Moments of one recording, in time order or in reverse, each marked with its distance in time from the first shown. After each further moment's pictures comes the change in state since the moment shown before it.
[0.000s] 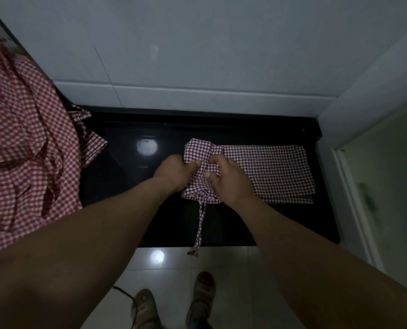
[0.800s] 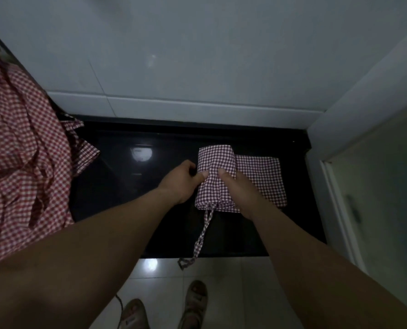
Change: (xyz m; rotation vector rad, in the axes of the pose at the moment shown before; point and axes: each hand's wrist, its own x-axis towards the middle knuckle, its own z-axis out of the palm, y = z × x) left_hand 0.001 0.018 0.022 0.041 -0.068 0.103; right_hand 0.002 0.011 -0.041 0.729 -0.124 0.495
